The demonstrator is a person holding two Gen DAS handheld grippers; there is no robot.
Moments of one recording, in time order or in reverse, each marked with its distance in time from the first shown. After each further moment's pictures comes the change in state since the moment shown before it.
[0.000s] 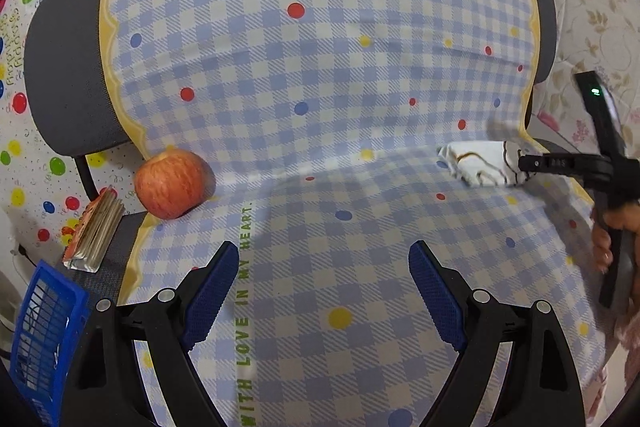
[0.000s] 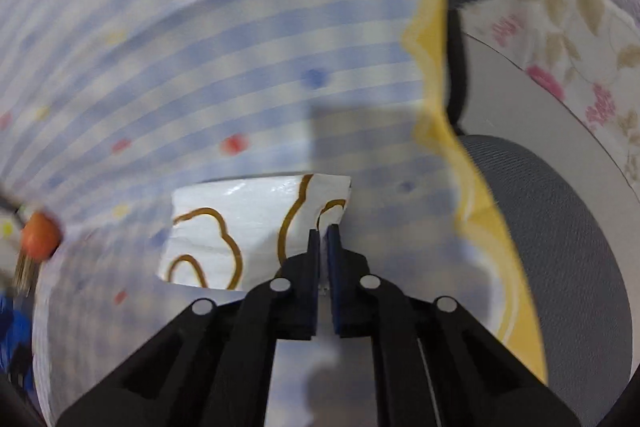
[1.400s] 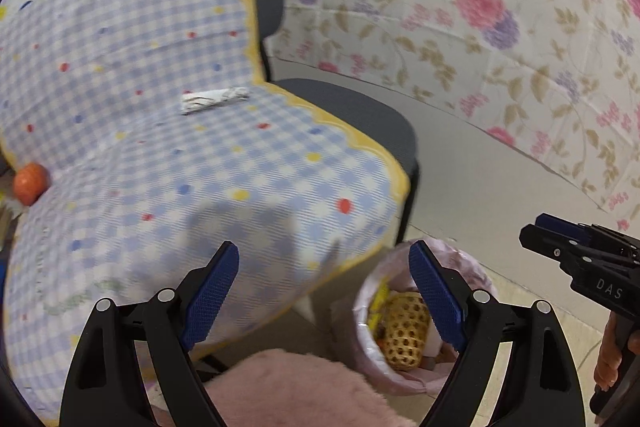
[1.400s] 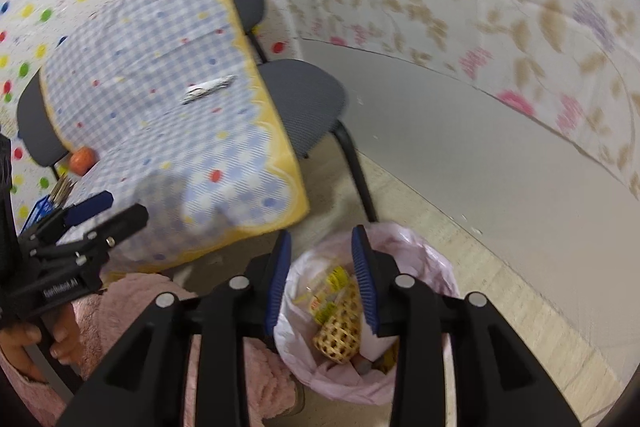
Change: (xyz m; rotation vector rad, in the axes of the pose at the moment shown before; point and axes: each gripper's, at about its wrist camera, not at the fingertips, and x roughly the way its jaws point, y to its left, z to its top) left arm -0.144 -0.205 -0.122 0.267 -0.026 -0.411; right arm -0.282 -0.095 -0.286 0.179 -0.173 -0.180
